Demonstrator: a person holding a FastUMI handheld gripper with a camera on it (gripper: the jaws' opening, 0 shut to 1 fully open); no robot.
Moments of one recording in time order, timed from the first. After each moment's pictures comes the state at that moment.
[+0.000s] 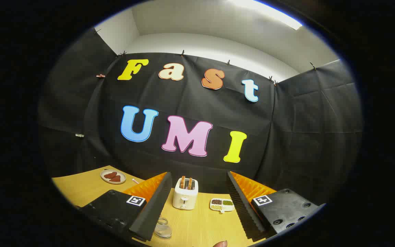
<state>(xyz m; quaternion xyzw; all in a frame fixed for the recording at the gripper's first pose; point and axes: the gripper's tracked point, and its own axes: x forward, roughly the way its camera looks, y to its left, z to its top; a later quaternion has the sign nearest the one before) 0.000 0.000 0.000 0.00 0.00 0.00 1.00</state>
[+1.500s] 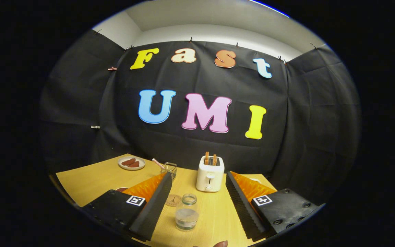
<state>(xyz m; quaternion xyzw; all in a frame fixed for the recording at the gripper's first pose) -0.013 0.078 -0.151 0.05 0.07 0.07 0.99</state>
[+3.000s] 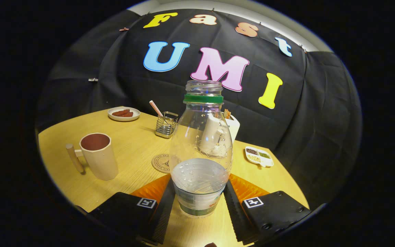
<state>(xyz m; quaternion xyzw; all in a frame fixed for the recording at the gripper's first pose) 0.031 0.120 -0.294 -0.07 0.18 0.07 0.98</state>
